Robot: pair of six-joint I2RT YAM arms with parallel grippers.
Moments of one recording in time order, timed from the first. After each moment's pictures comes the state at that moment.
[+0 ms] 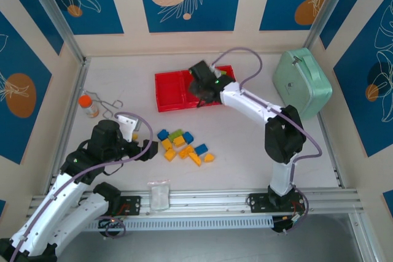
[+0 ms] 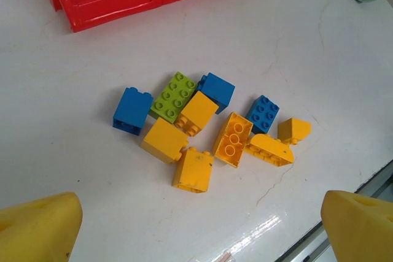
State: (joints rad) left arm -0.50 0.62 0.72 -0.80 0.23 -0.26; right arm 0.63 1.89 1.67 -0.62 0.19 0.98
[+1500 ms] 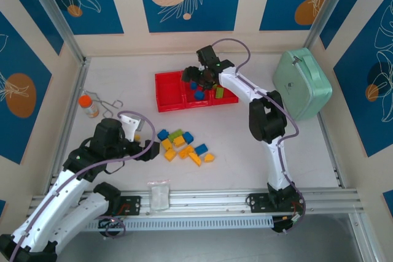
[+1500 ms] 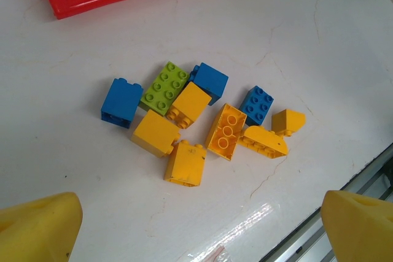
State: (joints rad) left arm -0.50 0.64 0.72 -0.80 0.26 -0.26; right arm 0.50 2.20 1.95 -0.65 -0.19 0.68
